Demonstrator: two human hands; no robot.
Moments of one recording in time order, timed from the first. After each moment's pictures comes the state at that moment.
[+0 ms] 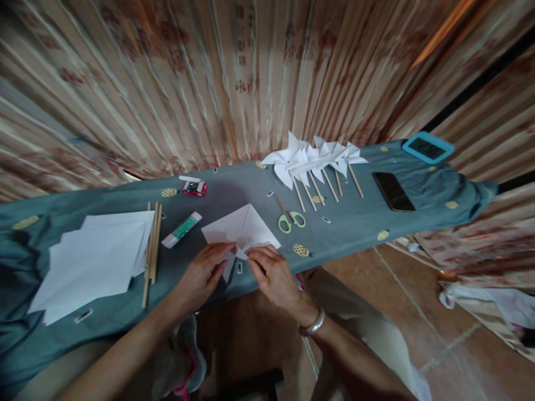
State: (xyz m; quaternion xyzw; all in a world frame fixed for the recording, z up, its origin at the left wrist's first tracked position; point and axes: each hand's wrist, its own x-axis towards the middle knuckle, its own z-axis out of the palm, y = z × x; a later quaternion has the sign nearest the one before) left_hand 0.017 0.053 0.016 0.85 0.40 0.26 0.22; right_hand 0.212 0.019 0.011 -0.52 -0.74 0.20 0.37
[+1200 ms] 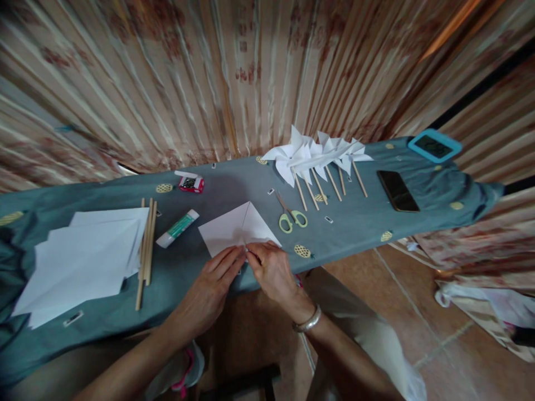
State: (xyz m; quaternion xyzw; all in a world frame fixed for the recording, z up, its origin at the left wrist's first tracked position) left_hand 0.025 0.030 0.005 0.90 0.35 0.18 0.16; right_hand 0.207 0.034 0.013 -0.59 -0.72 0.18 0.31
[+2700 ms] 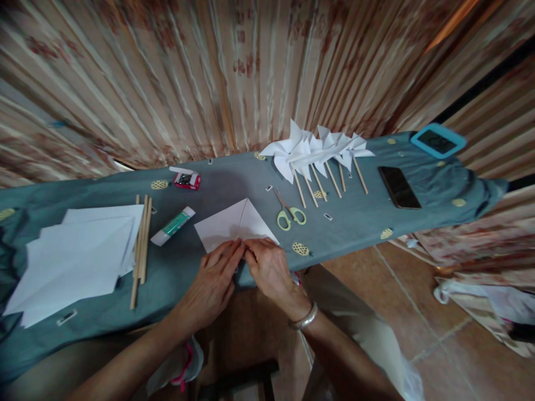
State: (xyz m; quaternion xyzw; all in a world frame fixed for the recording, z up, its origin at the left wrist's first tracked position) left_hand 0.040 0.031 0.011 0.90 0.40 0.11 0.16; right_hand 0.205 0.038 0.018 -0.61 -0.72 0.20 0.27
